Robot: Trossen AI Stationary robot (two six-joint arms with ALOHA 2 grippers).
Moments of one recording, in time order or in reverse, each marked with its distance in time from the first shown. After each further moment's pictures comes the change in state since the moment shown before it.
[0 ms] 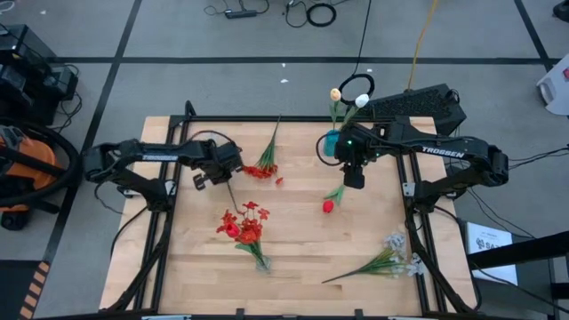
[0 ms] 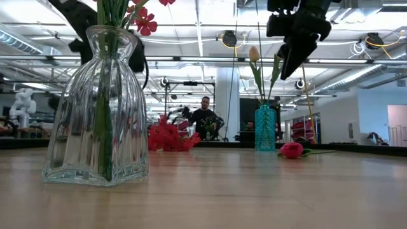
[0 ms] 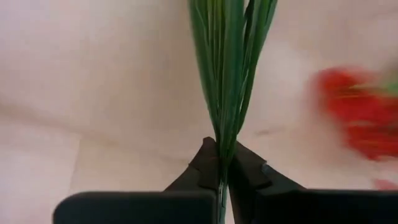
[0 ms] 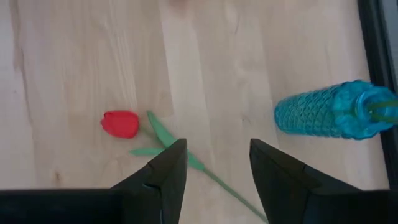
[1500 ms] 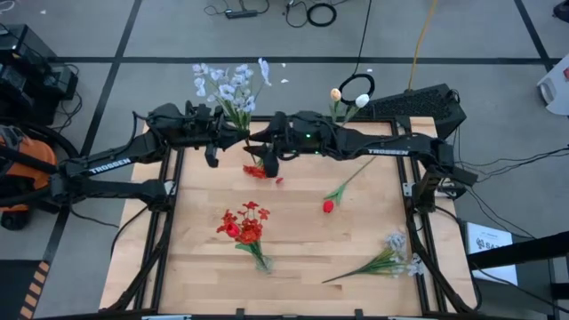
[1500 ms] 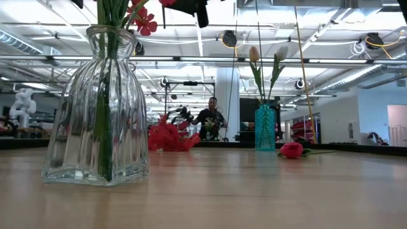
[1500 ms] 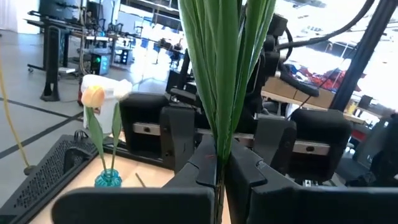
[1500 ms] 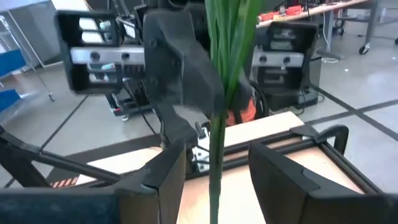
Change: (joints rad) left arm 0.025 -0.437 0.144 0.860 0.391 1.289; right arm 0.154 0.489 0.478 0.987 -0.045 0.392
